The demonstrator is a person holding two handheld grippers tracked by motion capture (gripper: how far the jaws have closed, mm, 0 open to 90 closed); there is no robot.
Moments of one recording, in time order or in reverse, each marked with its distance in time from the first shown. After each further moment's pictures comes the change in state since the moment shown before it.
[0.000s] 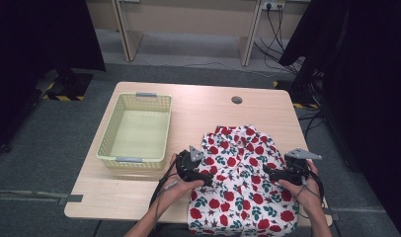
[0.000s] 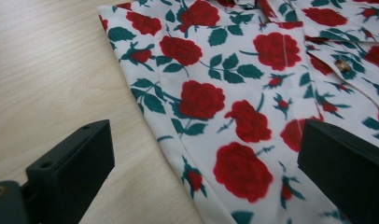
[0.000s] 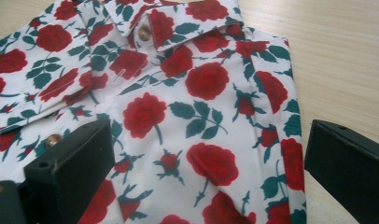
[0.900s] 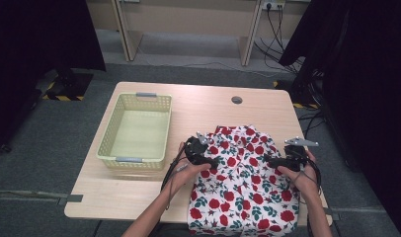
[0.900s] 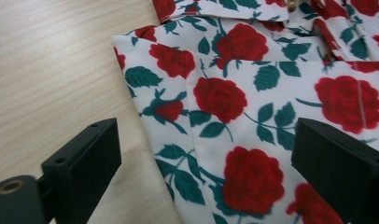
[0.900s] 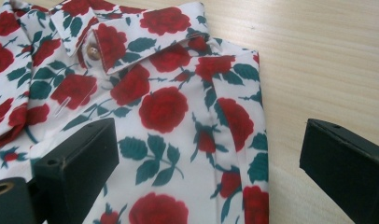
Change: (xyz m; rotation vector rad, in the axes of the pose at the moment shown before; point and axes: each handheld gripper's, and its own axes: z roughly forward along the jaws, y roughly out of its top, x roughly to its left) left arm 0.017 0.031 0.048 0.035 0.044 -0.027; right arm -0.024 0.022 0.028 0.037 -0.042 0.036
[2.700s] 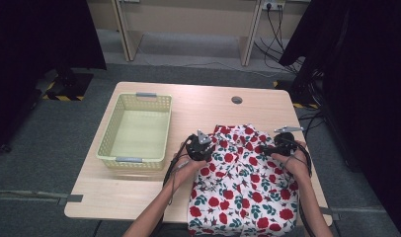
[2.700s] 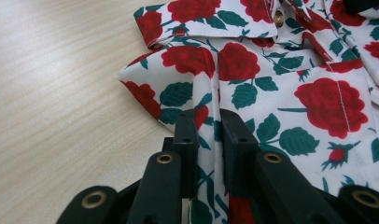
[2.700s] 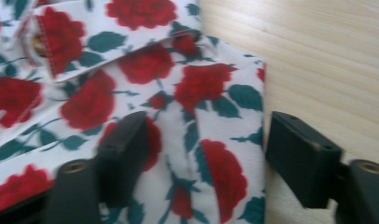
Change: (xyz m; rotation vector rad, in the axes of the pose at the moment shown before) left arm 0.007 -0.001 0.011 -0.084 -0.045 0.086; right arm -0.012 0.026 0.047 0.112 0.011 -0.077
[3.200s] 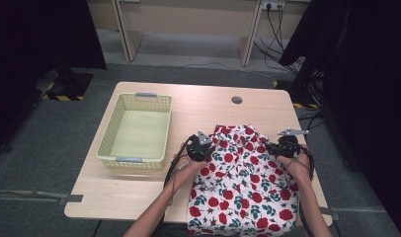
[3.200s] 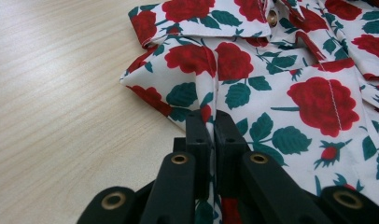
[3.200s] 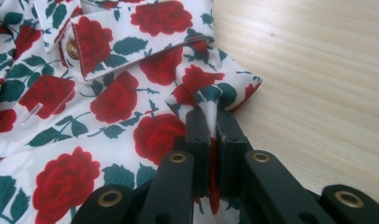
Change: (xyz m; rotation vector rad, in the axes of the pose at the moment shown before) left arm 0.000 0.000 -0.001 -0.003 -0.020 -0.007; right arm -0.002 -0.008 -0.012 -0.047 0.061 0.007
